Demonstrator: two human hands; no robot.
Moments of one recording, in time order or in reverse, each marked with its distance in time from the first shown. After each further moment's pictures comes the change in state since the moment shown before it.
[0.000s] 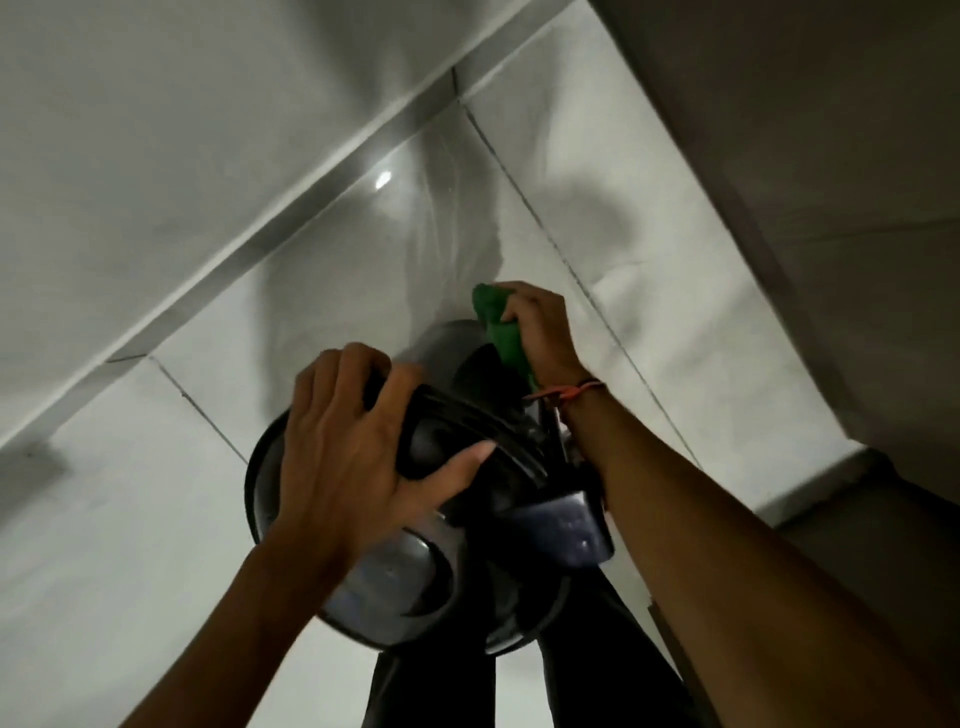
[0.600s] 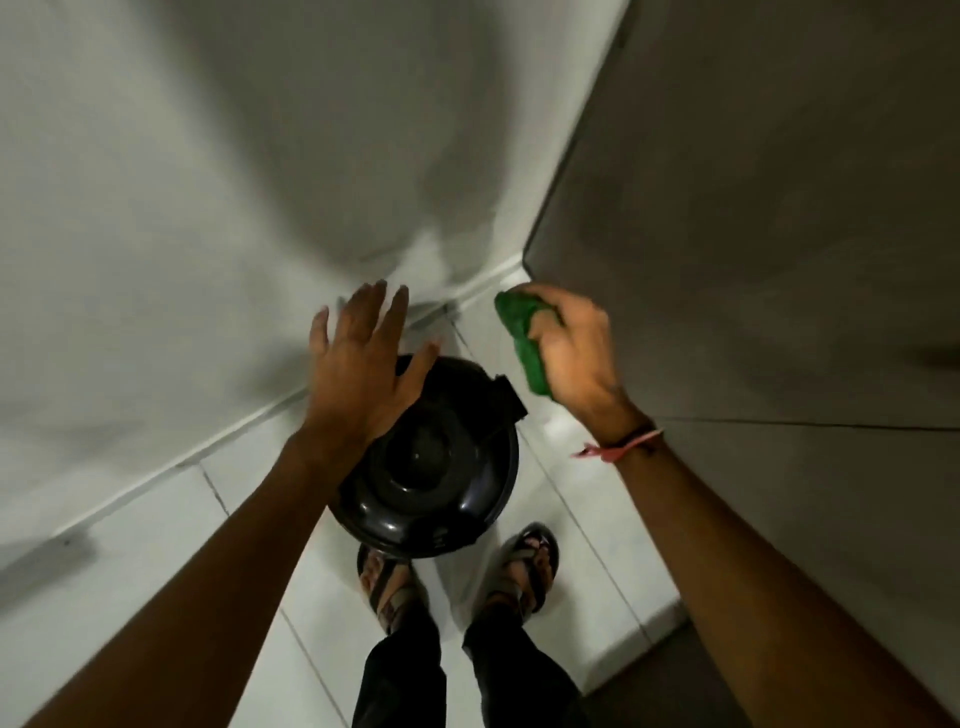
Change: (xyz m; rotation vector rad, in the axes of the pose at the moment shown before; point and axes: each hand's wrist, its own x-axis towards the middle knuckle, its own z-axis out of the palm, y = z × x) left_hand 0.140 0.029 -0.165 -0.032 0.048 -0.162; right_hand -0.149 -0.297 -0.048 -0.450 0.029 -0.570
